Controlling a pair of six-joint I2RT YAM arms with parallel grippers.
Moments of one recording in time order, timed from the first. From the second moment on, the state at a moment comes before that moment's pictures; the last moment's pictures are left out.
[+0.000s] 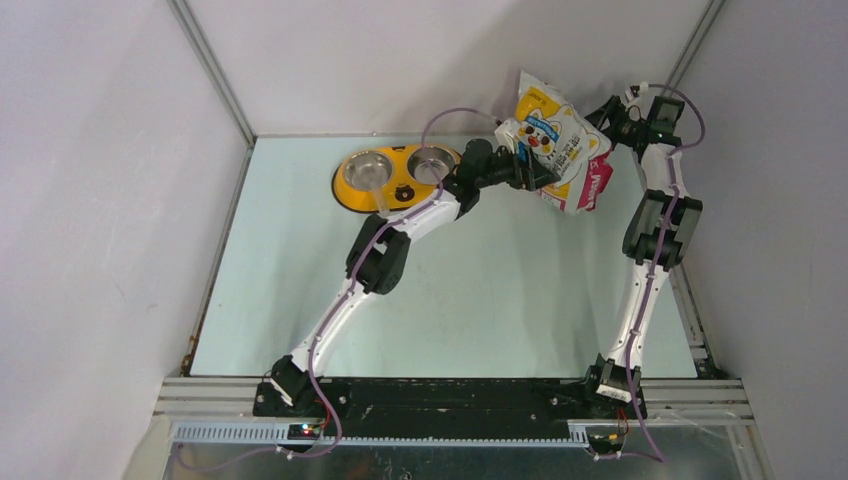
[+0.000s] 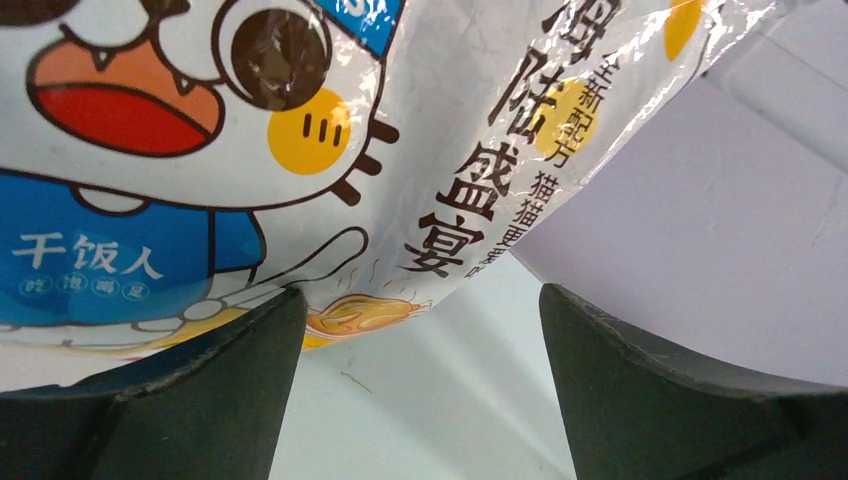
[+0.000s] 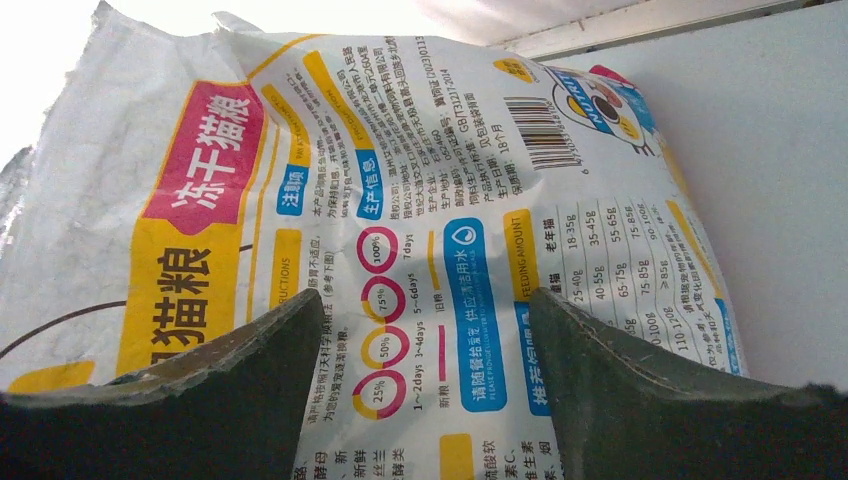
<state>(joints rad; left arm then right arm) -0.70 2.73 2.38 0.36 0.54 -0.70 -0.29 2.54 2.27 -0.32 -1.08 0.58</state>
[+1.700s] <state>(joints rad) -0.66 2.47 2.30 -0.31 0.43 -0.29 -0.13 2.57 2.41 -0.72 -1.09 0.02</state>
